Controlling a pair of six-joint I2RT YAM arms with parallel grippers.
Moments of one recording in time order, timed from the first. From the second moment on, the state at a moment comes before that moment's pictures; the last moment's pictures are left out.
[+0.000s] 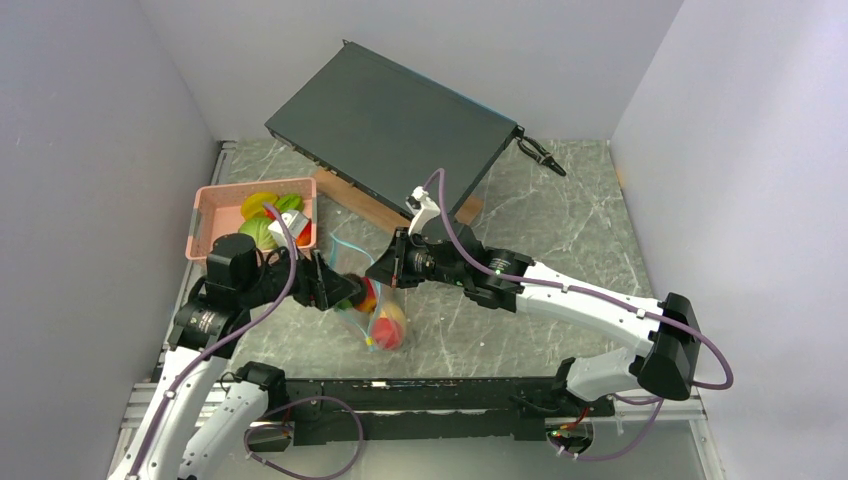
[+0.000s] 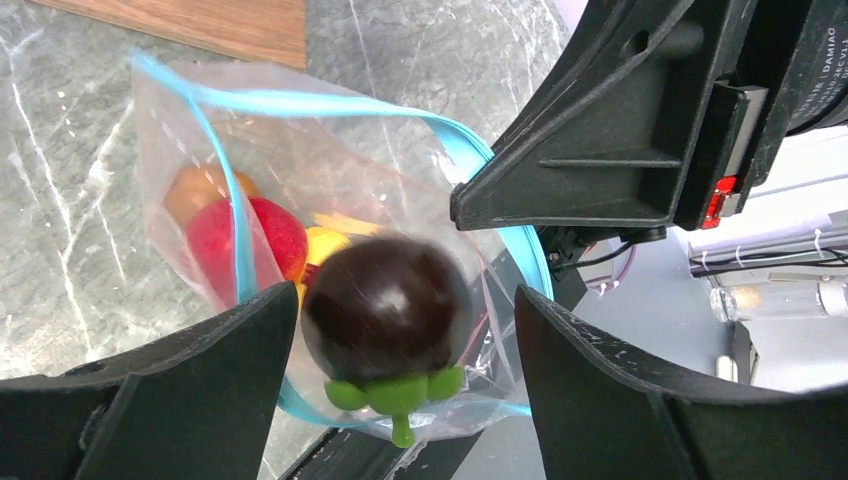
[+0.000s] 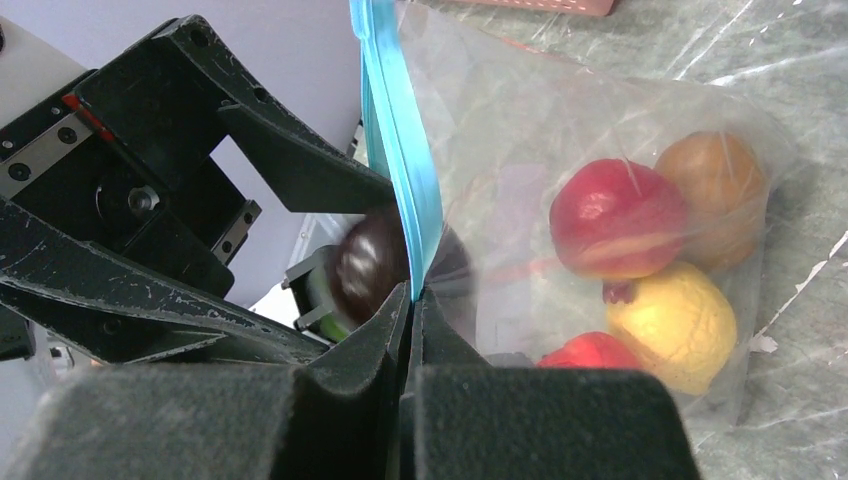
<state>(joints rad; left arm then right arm) -0.27 0.63 0.81 -0.62 0.66 -0.38 1.06 1.34 1.14 -0.18 -0.03 0.90</state>
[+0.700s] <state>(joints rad) -0.27 0.58 0.90 -0.68 0.49 -0.35 1.06 1.34 1.14 -0.18 -0.03 0.90</state>
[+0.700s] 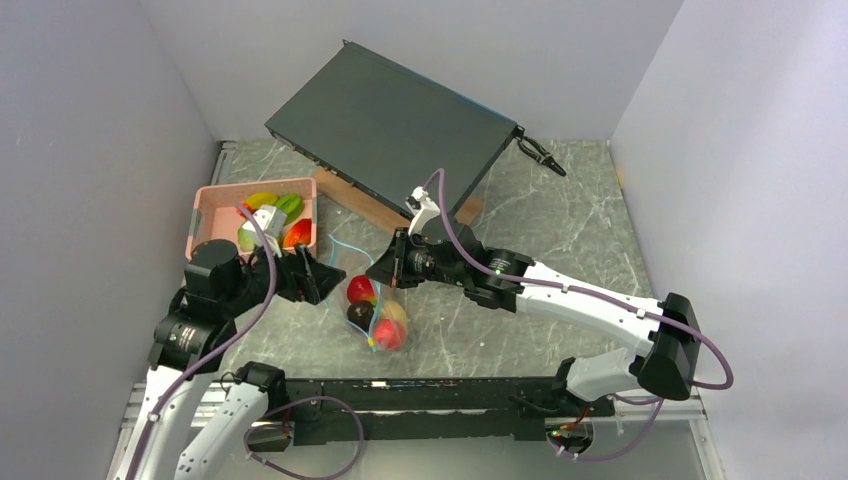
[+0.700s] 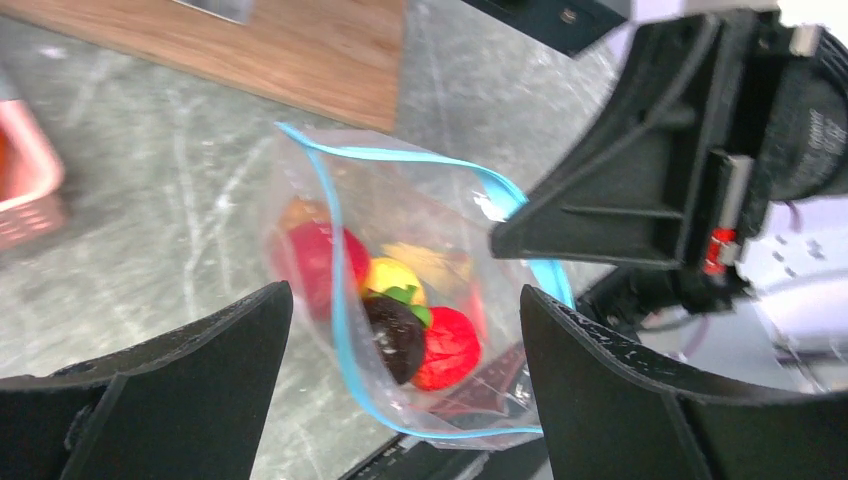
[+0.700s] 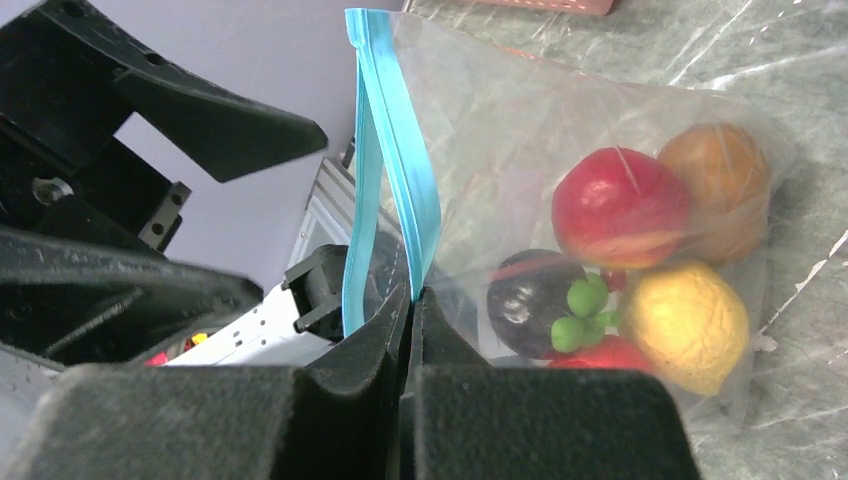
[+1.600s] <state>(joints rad) -0.22 0.71 0.88 -0.73 -0.42 -0.53 1.06 1.34 1.14 -0.18 -0.04 0.89</state>
